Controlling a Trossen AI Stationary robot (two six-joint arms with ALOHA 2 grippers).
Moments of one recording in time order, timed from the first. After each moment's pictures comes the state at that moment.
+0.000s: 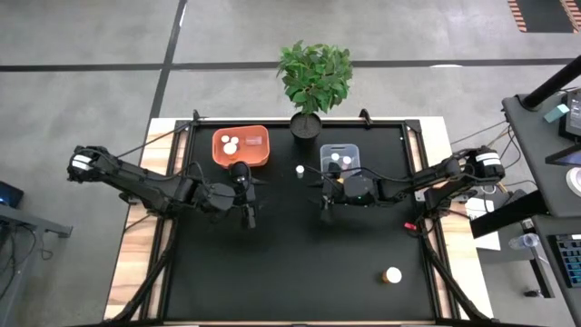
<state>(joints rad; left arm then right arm) -0.24 1.14 0.80 -0.13 -0.53 0.03 0.06 1.51 0.65 0.53 0.24 -0.04</state>
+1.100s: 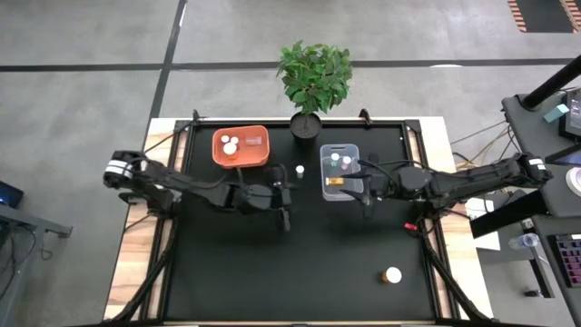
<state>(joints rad) -0.14 1.56 0.92 0.28 -0.40 0.08 0.10 0.86 0.43 0.32 0.24 -0.22</state>
